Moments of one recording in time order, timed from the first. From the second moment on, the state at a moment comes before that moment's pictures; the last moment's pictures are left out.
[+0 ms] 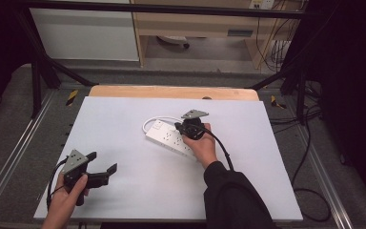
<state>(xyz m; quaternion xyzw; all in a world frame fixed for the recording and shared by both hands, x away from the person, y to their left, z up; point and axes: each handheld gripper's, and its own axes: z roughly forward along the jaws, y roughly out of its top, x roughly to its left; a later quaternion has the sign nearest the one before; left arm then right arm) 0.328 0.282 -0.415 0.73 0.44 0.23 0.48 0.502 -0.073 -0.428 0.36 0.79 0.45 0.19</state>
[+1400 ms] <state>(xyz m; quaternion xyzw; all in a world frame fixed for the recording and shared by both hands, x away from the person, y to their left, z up) 0.329 0.282 -0.415 0.73 0.43 0.23 0.48 0.513 -0.062 -0.434 0.37 0.81 0.42 0.19</state>
